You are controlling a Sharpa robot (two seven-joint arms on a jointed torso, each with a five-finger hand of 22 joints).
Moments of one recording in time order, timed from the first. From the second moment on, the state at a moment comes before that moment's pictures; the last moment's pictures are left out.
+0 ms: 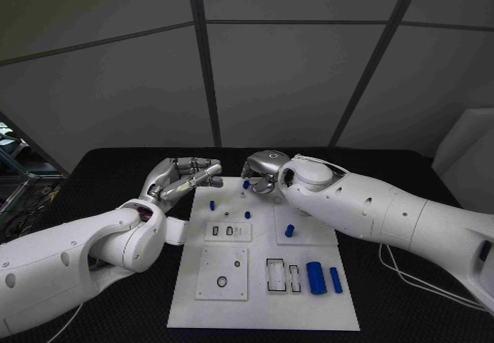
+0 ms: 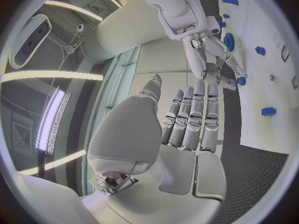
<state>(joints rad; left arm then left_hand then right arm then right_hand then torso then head) 1.11 -0.94 0.07 1.68 -0.17 -0.45 0.46 1.40 -0.09 0.07 0.11 0.08 0.95 0.21 0.12 0.07 1.04 0.16 0.14 0.08 1.08 0.12 0.22 0.22 0.17 0.85 0.23 0.40 0.19 1.25 -0.36 0.04 1.05 -1.73 -0.20 -0.07 1.30 -0.09 0.44 -0.09 0.13 0.91 0.16 0.06 0.07 0.98 0.12 0.07 0.06 1.46 0.03 1.20 0.91 0.10 1.25 0.13 1.25 0.98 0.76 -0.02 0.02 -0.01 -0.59</state>
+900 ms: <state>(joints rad) 1.11 -0.94 0.07 1.67 -0.17 -0.44 0.46 1.40 -0.09 0.07 0.11 0.08 0.95 0.21 0.11 0.07 1.04 0.16 0.14 0.08 1.08 0.12 0.22 0.22 0.17 0.85 0.23 0.40 0.19 1.25 -0.73 0.04 1.34 -1.48 -0.25 -0.15 1.33 -0.12 0.06 0.12 0.22 0.88 0.16 0.11 0.08 1.31 0.07 1.07 0.99 1.47 -0.01 1.47 1.31 0.06 1.45 0.10 1.47 1.31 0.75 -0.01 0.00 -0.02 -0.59</state>
